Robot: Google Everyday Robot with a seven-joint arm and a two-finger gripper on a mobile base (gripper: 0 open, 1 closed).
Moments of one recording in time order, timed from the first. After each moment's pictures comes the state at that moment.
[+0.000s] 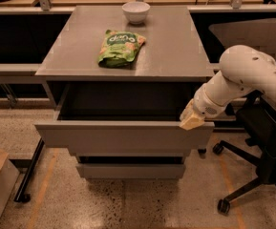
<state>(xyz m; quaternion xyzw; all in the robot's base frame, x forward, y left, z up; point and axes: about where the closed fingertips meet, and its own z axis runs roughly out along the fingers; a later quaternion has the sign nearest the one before) 0.573 -0.168 0.714 -0.62 0.76 0.11 0.18</state>
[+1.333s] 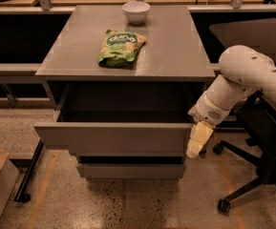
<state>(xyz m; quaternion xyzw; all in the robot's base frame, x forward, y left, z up) 0.528 -0.173 0.707 -0.58 0.79 0.18 0.09</state>
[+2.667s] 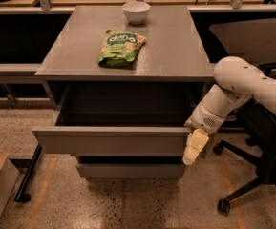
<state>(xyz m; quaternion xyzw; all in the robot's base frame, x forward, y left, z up) 0.512 -0.163 0.675 -0.56 0.79 0.23 0.05</state>
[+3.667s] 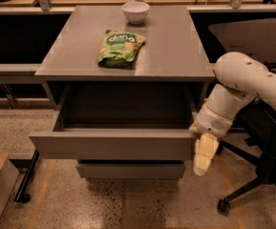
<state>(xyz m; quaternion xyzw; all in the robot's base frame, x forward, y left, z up) 0.464 -0.169 0.700 -0.58 0.77 0.24 -0.01</state>
